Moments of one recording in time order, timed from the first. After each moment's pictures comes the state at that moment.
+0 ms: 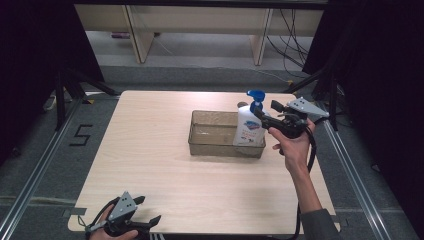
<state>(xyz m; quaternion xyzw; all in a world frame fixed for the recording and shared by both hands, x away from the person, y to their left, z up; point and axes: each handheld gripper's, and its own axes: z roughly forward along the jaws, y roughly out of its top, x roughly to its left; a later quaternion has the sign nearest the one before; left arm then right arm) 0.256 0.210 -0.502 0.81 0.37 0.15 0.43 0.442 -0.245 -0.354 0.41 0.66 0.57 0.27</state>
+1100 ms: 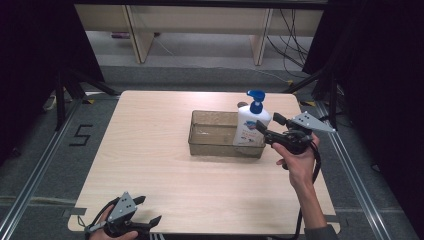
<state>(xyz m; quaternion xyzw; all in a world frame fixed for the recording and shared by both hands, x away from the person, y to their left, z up) 0.255 0.209 -0.498 0.81 0.36 0.15 0.43 0.406 -0.250 -0.366 0.40 0.66 0.58 0.25</state>
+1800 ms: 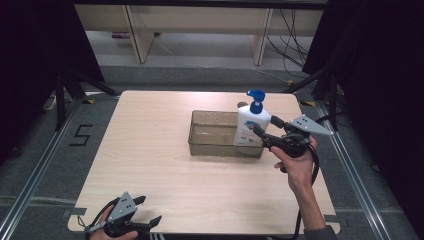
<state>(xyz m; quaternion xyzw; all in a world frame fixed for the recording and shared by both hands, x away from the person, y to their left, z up) 0.254 0.208 -0.498 0.81 0.36 0.15 0.44 0.399 -0.245 -0.369 0.40 0.67 0.58 0.24</state>
